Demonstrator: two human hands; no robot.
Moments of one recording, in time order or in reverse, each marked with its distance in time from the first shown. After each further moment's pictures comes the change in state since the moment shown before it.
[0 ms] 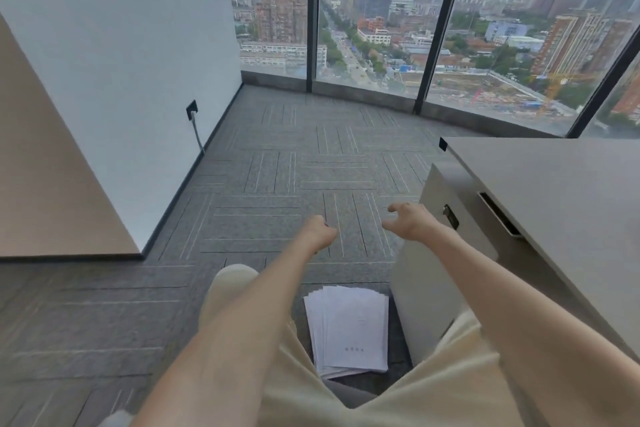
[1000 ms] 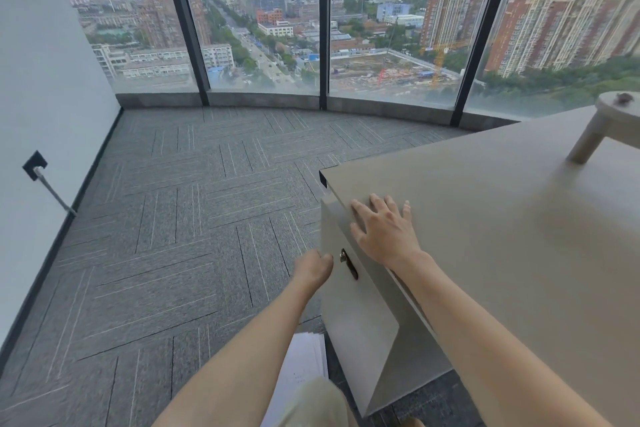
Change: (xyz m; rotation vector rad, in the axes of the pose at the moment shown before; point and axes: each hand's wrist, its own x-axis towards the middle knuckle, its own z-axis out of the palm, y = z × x) left_hand 0.133 0.177 0.180 0.126 -0.147 0.081; right_hand 0.089 0.172 -0.089 -0.103 0.340 0.102
